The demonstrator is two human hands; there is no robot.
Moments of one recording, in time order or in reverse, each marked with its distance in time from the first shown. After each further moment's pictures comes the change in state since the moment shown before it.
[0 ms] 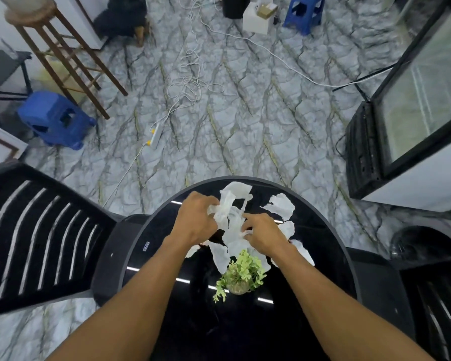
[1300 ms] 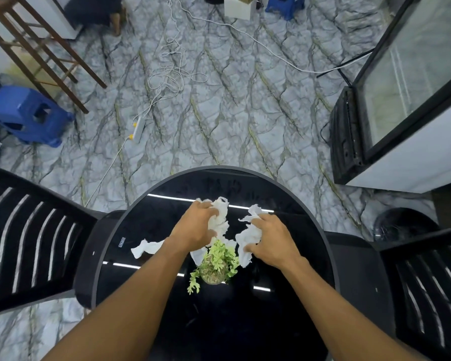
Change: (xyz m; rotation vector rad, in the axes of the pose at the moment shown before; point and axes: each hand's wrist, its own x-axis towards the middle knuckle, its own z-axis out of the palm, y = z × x) left_hand -0.004 0.016 0.062 0.203 -0.309 0.106; right_hand -0.069 0.045 -0.015 -0.005 0.039 0.139
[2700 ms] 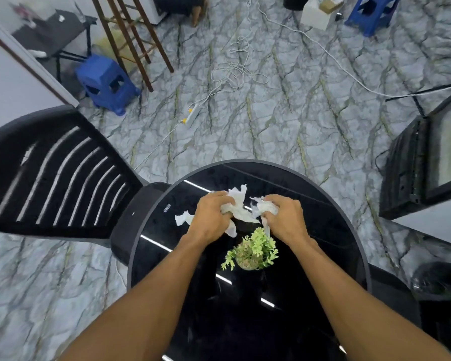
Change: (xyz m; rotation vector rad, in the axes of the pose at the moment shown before) left_hand -0.062 -0.018 -0.003 -0.494 0.522 -0.260; right_hand 0.046 -0.060 0.008 0.258 0.127 -0.094
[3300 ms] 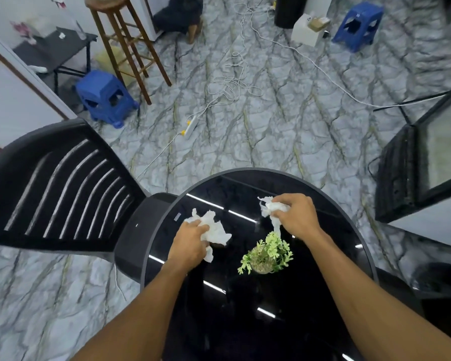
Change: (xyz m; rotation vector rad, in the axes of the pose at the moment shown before) left_hand -0.043 -0.065 -0.041 0.456 -0.134 -0.019; right_hand -0.001 -0.028 -0.015 0.029 0.032 0.032
